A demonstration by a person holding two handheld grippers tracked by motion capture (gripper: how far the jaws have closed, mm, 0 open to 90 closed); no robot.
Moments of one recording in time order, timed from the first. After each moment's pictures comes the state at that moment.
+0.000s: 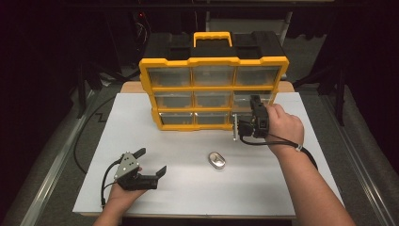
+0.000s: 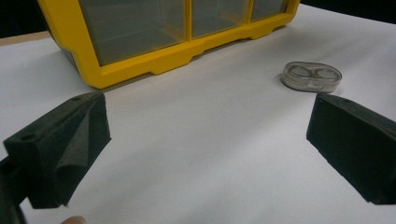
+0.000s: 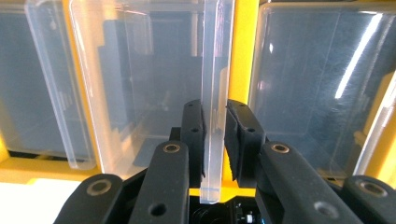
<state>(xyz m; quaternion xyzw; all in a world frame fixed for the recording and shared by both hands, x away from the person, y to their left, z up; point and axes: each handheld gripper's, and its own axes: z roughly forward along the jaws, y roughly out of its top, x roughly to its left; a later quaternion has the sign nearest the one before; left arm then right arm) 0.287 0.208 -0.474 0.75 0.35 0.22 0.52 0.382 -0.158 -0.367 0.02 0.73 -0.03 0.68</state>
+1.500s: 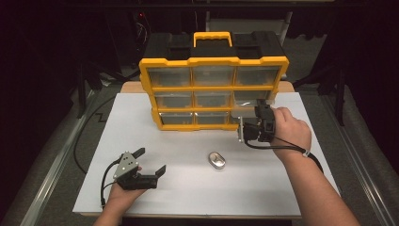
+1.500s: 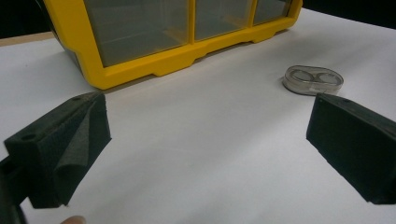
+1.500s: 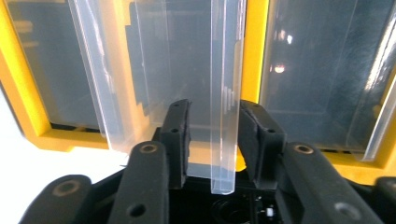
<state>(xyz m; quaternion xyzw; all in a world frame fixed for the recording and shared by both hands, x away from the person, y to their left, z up) 0.287 0.209 -0.474 0.74 0.36 0.22 0.52 0.367 -0.168 -0.359 0.03 0.76 -0.04 0.65</state>
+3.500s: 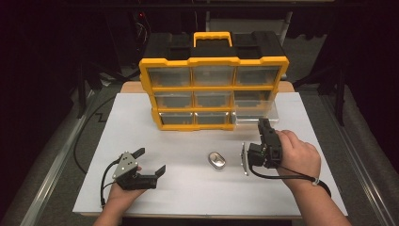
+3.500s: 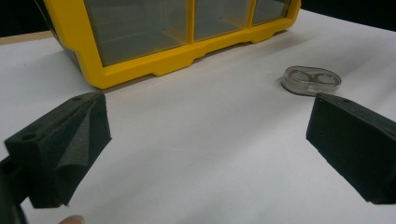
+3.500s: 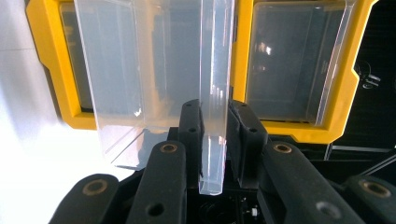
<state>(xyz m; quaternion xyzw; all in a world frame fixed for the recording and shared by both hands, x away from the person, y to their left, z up) 0.287 0.210 -0.474 0.74 0.36 0.22 0.52 0.301 -0.174 -0.372 0.01 0.74 -0.03 0.68</state>
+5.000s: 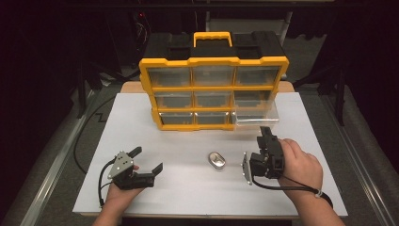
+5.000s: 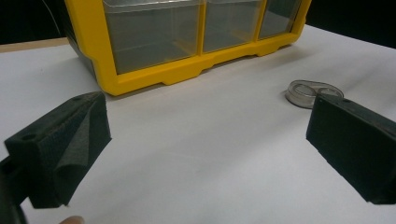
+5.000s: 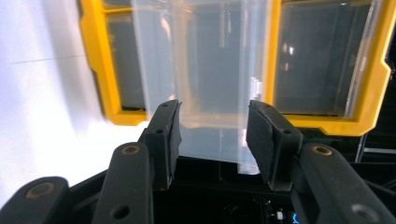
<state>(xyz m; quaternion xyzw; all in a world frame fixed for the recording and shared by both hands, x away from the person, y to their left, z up) 0.286 0.217 -0.470 0.73 0.37 0.22 0.54 0.281 -0.177 -0.382 0.03 0.77 0.00 0.64</state>
